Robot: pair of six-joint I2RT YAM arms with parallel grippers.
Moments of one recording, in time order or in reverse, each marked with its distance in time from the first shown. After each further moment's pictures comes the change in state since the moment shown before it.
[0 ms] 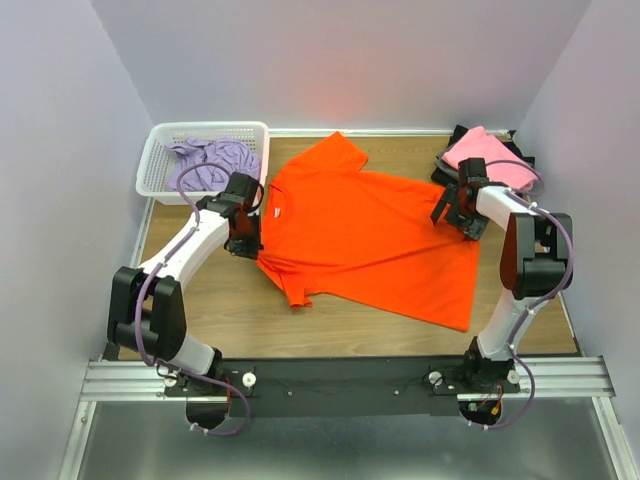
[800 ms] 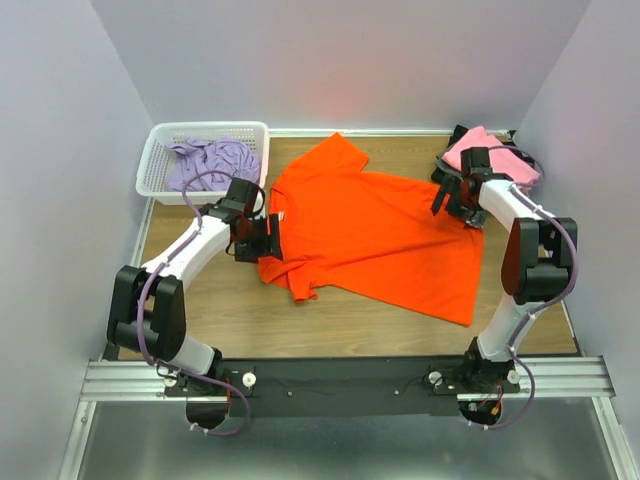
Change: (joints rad) left arm 0.001 -0.005 -0.040 0.115 0.176 -0.016; right arm 0.007 -0.024 0.076 -0.044 -0.032 -0.102
